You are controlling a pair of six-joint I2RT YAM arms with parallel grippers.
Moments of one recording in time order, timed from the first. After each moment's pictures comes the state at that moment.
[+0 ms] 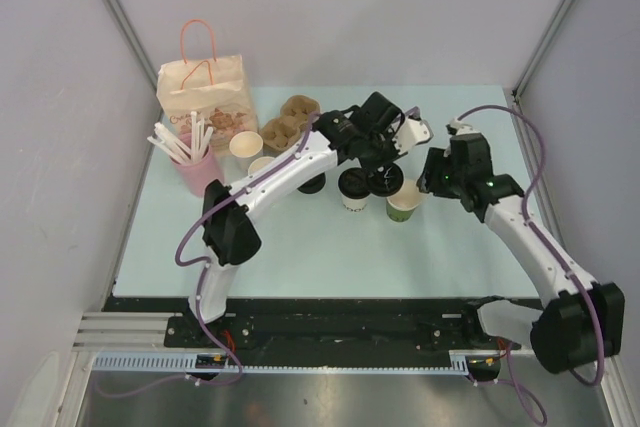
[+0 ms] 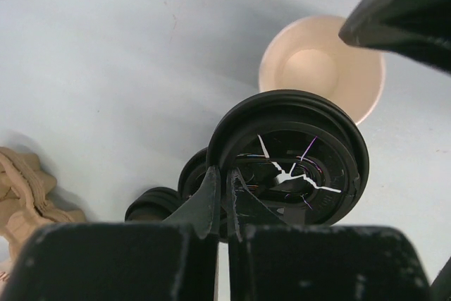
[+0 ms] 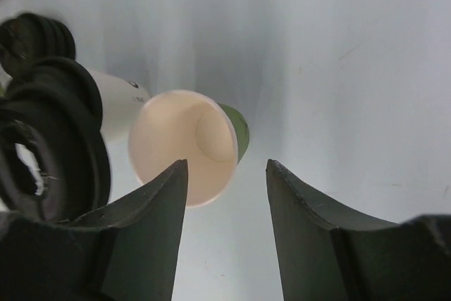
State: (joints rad) left arm -0.88 2.09 2.16 -0.93 0.06 0.39; right arm 0.28 1.20 0.96 -0.52 0.01 0.38
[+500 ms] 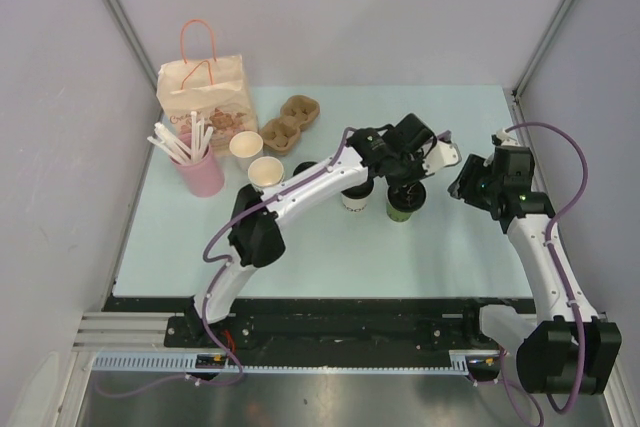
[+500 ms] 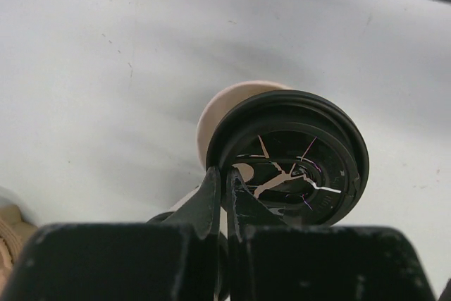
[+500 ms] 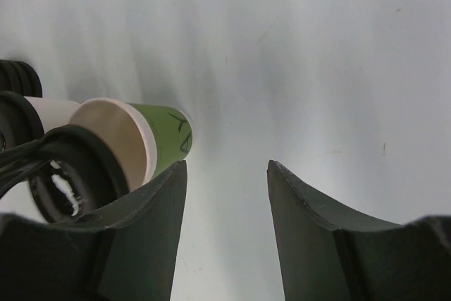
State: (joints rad) left arm -0.99 2.24 2.29 -0.93 0.02 0.39; right arm -0.02 1.04 0.87 -0.56 -0.10 0.37
